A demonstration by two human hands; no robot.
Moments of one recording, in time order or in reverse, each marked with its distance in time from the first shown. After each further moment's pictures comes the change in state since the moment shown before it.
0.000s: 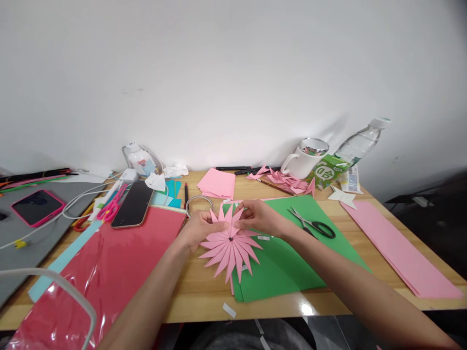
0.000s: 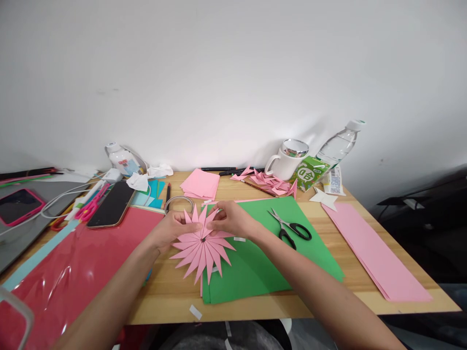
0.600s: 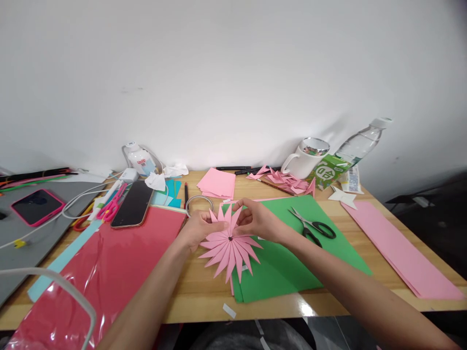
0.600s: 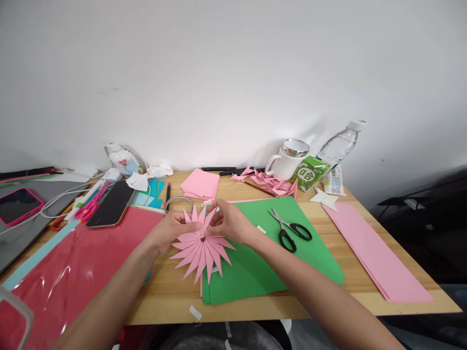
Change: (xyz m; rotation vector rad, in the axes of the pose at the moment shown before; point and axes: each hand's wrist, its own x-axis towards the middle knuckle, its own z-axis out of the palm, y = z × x) left_hand 0.001 -0.001 -0.001 -0.020 0.018 -0.017; right_hand -0.003 0.004 0.008 -0.052 0.064 -0.058
